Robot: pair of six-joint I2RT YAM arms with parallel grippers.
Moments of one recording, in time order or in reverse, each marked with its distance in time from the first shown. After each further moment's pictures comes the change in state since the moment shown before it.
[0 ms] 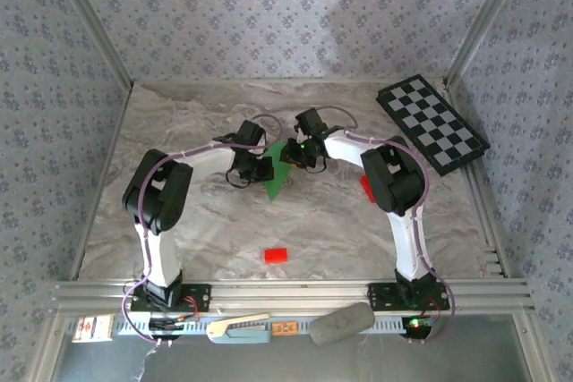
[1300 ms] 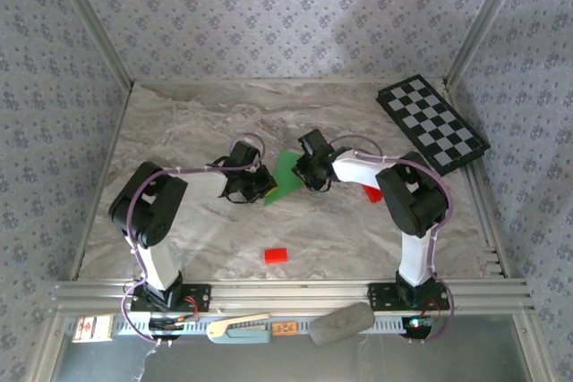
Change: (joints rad) left arm -0.039 -0.116 -0.327 0.411 0.077 -0.585; right arm 0.080 -0.256 -0.337 0.072 0.274 0.610
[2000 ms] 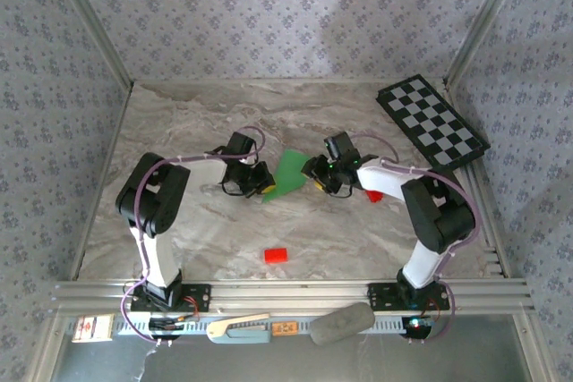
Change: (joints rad) left arm 0.075 0.086 0.130 -0.174 0.158 0.178; right arm -0.105 -0.176 -0.209 0.114 -0.203 -0.246
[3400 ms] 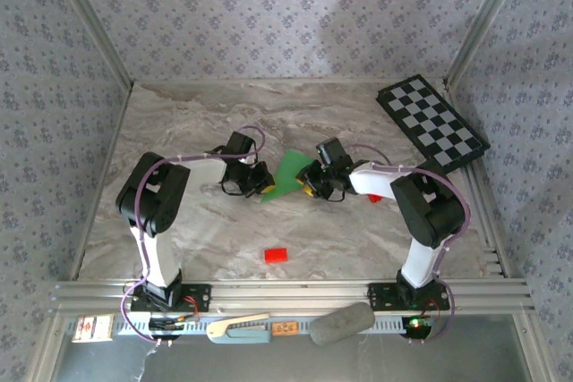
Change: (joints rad) left arm 0.005 0.005 0.003 -0.006 0.011 0.018; right arm 0.051 0.053 -0.020 0.093 -0.027 0.188
